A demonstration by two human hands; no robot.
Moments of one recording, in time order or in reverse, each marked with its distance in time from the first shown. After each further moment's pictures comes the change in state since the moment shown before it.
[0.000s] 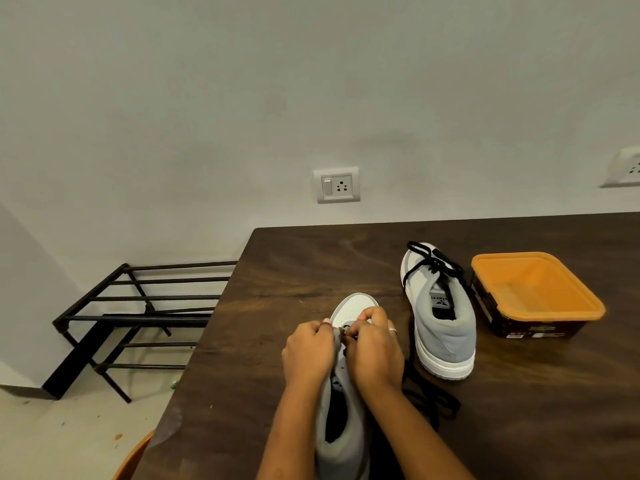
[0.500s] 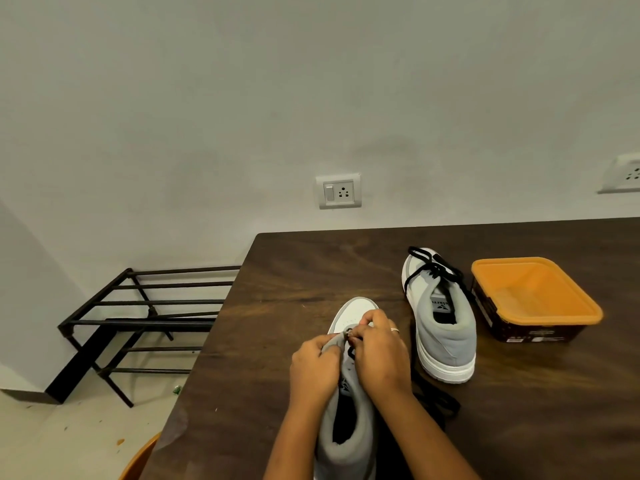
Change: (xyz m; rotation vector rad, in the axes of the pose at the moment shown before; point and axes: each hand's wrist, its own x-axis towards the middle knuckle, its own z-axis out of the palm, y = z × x) left_hand -0.013 -0.018 0.004 -0.179 -0.088 0.090; right_hand 0.003 0.009 -0.003 -0.033 -0.049 -0.124
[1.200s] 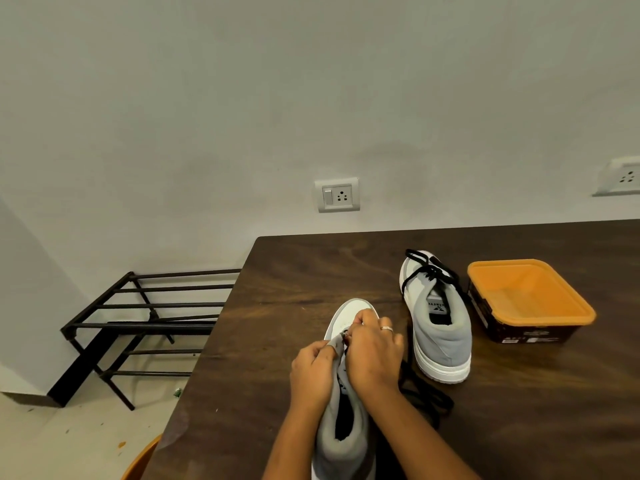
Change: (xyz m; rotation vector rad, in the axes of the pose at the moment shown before) left_hand 0.000 -0.008 0.005 -0.165 0.027 -0.083; right_hand 0.004 -0.017 0.002 -0.217 0.006 0.060
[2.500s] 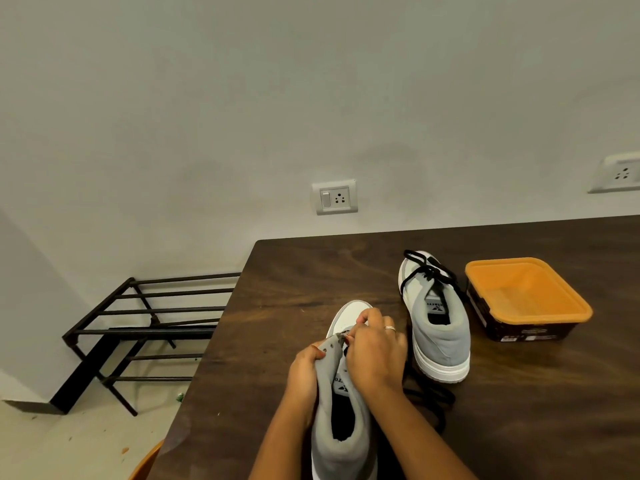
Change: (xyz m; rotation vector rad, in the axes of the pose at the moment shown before) left_hand 0.007 -0.001 -0.009 -0.519 -0.092 -0.342; right_hand -0.006 0.001 -0.007 0.069 0.115 0.025
